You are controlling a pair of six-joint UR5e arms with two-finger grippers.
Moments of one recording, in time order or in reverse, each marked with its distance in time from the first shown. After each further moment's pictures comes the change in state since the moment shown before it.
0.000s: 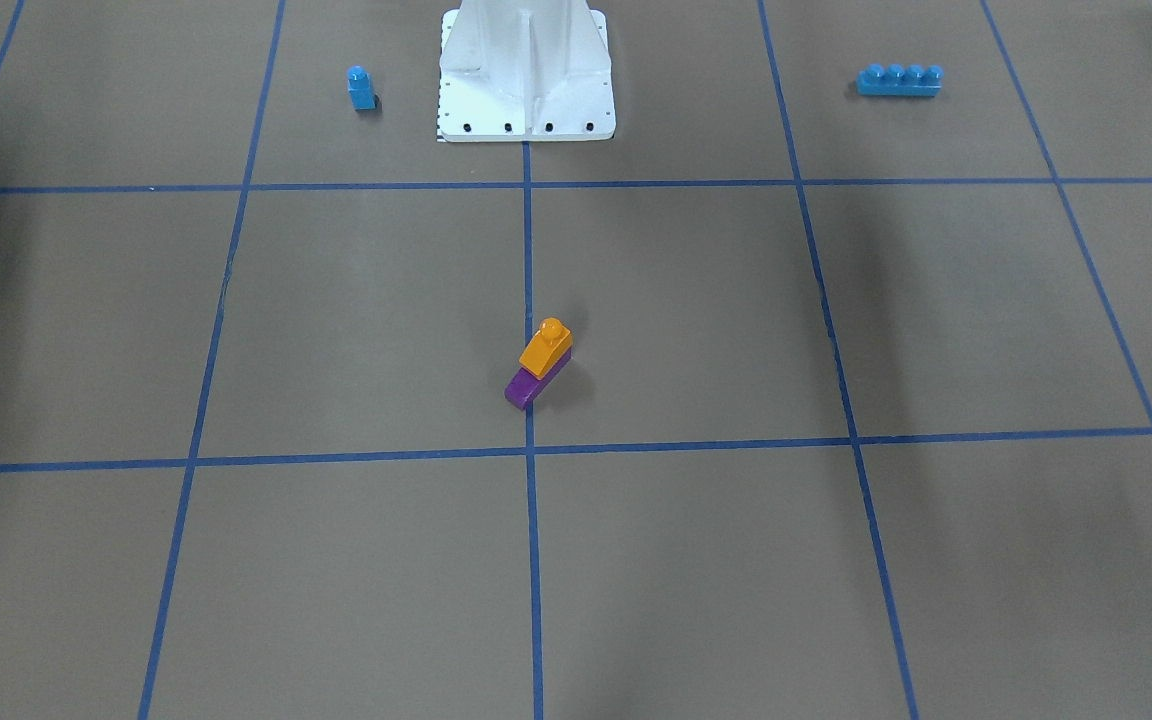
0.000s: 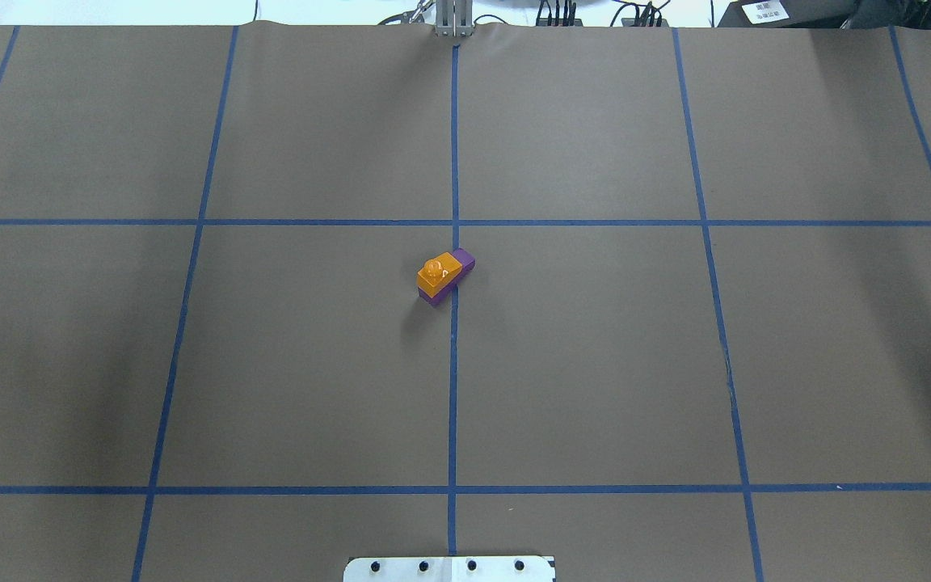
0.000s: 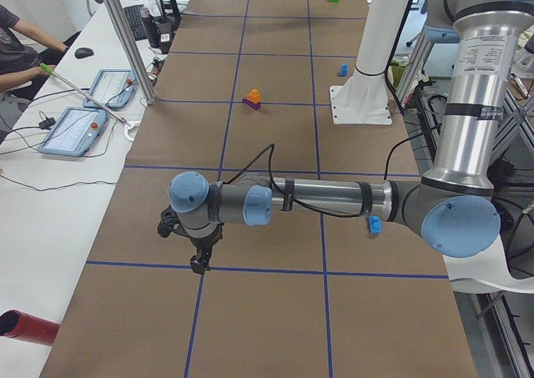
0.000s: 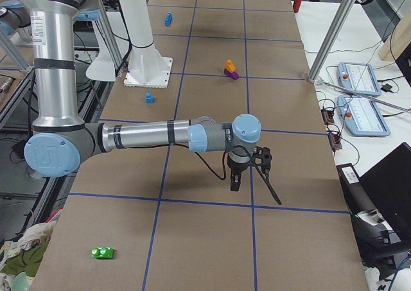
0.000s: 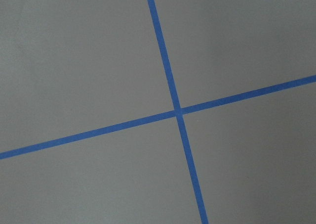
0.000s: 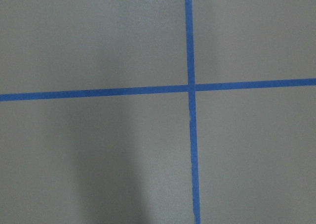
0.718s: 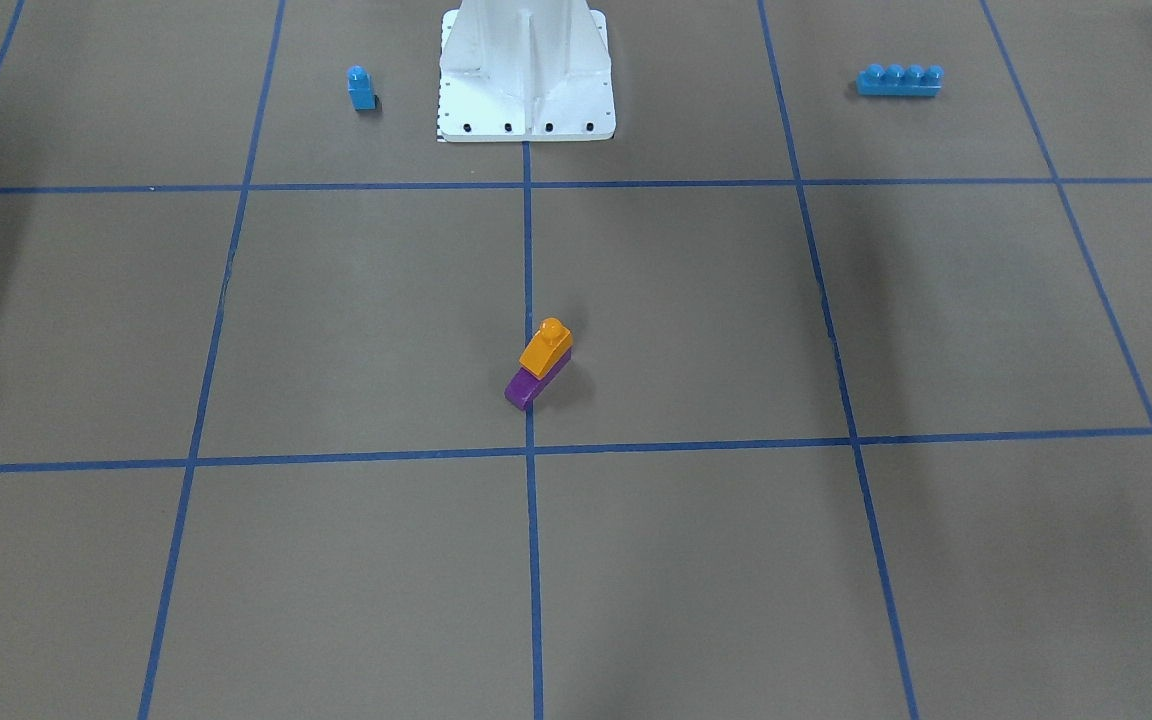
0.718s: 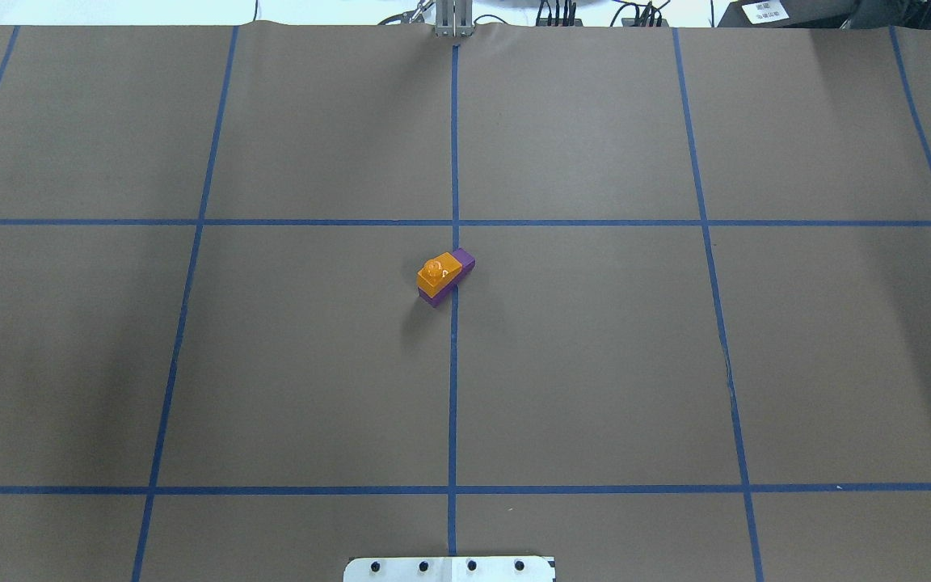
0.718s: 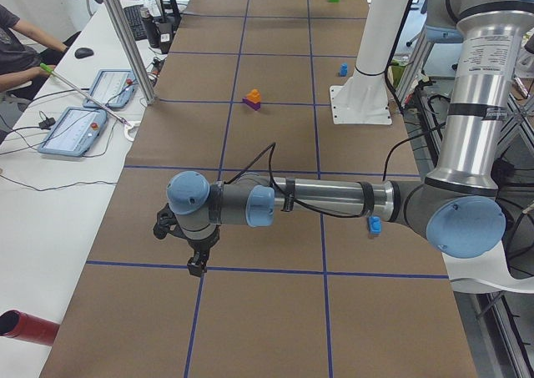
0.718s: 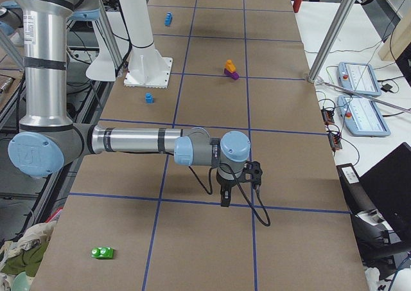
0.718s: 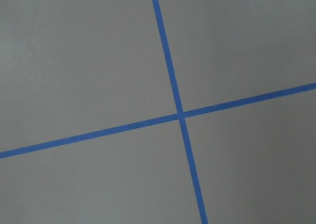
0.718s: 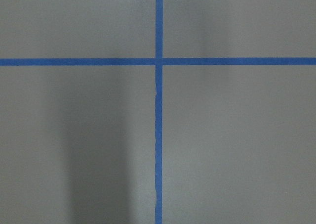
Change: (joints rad) left arm -0.041 0.000 -0.010 0.004 -0.001 0.009; right arm 0.065 -0.059 -0.024 -0.002 0.015 -0.164
